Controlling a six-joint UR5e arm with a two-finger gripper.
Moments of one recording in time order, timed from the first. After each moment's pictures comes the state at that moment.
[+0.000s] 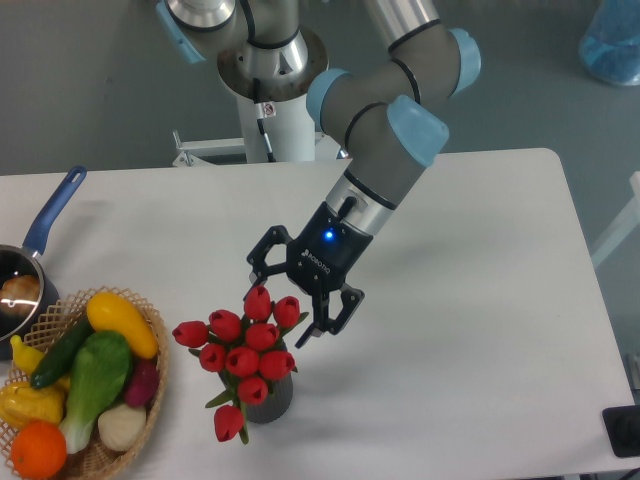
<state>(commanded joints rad) 2.54 -1.90 -1.75 -0.77 0.64 1.05</state>
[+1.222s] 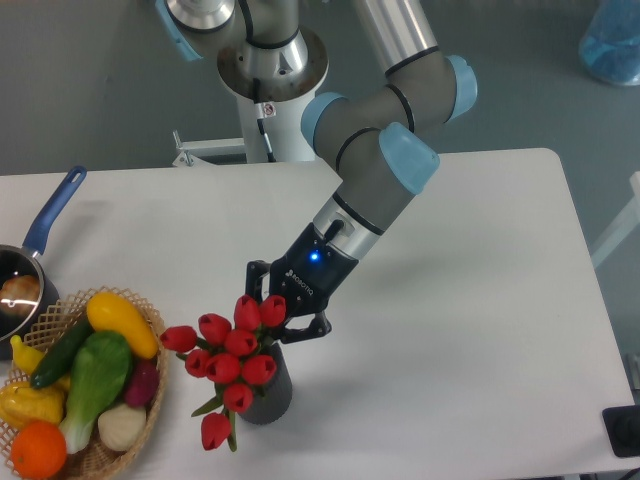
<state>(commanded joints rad) 2.52 -1.92 -1.73 -0.74 0.64 1.05</state>
